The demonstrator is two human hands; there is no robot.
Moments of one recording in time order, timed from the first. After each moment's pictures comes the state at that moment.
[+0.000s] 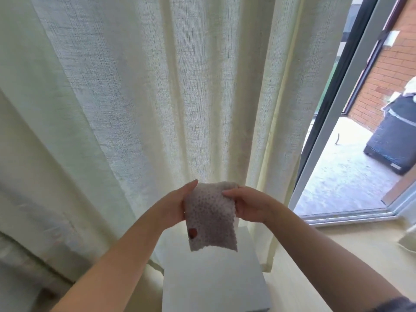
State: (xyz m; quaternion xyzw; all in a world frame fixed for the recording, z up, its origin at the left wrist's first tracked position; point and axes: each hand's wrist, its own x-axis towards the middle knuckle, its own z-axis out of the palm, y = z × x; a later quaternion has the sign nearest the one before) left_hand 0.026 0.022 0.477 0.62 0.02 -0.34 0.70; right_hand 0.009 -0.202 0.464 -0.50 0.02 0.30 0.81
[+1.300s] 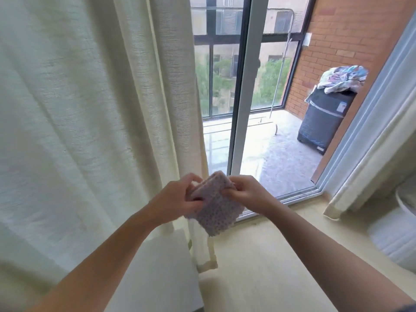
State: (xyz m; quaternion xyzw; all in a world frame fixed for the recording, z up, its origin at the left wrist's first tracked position) left_hand -0.021 -0.239 0.501 0.85 -0.38 -0.10 0.36; right_hand -0.088 -0.460 0.486 -0.87 -0.03 -0.04 0.49
